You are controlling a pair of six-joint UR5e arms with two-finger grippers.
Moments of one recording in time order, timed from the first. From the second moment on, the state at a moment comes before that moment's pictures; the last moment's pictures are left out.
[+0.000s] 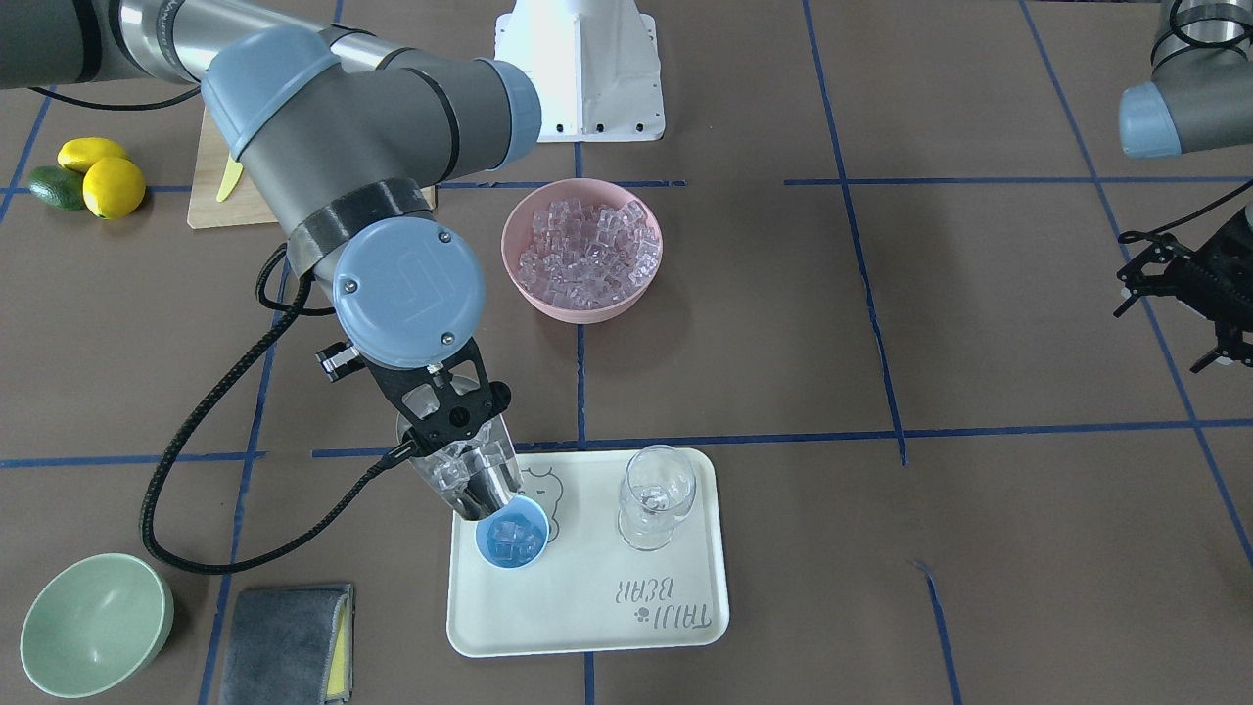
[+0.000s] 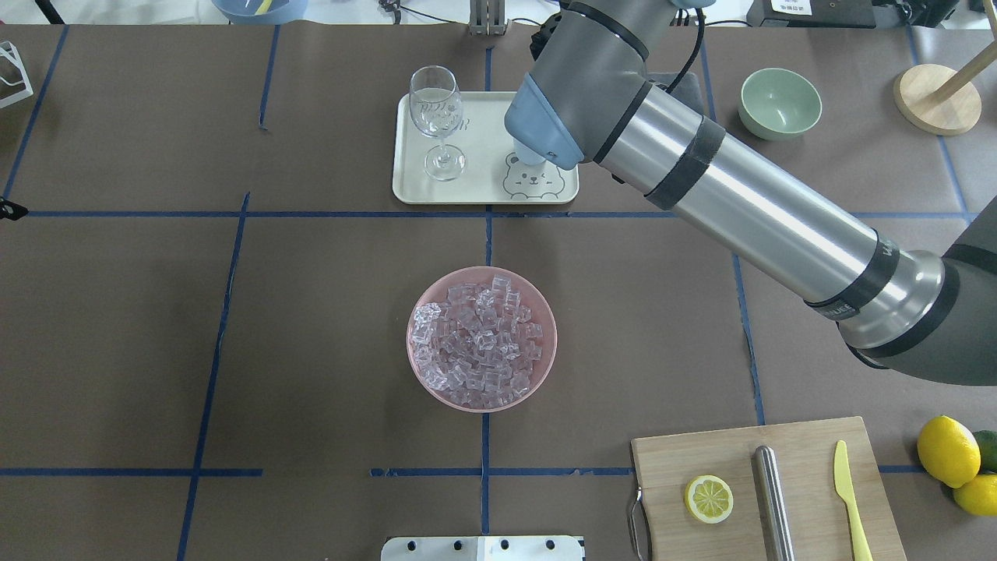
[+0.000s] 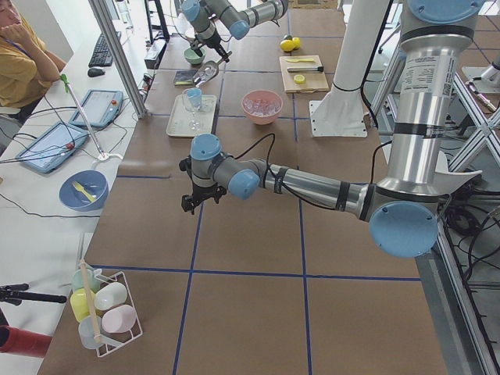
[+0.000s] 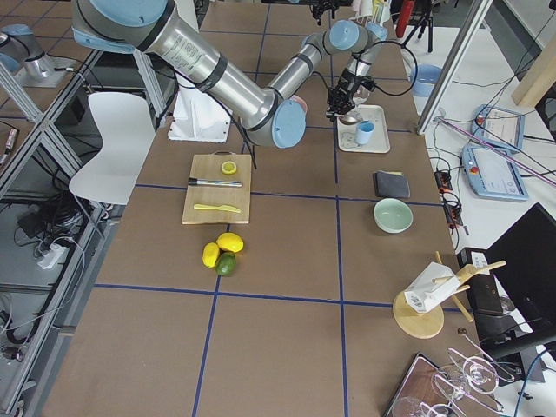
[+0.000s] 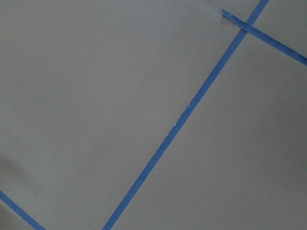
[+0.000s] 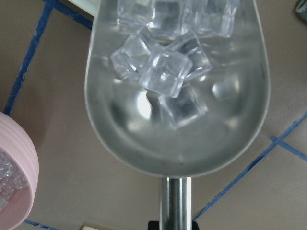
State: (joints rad) left arm -1.23 -1.64 -1.68 -1.91 -2.22 0.37; right arm 0.86 -0.47 1.26 -2.37 2.14 0.02
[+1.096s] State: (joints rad) left arm -1.23 -1.64 -1.68 -1.92 -2.22 0.38; right arm 0.86 -0.41 1.16 -2.42 2.11 -0.02
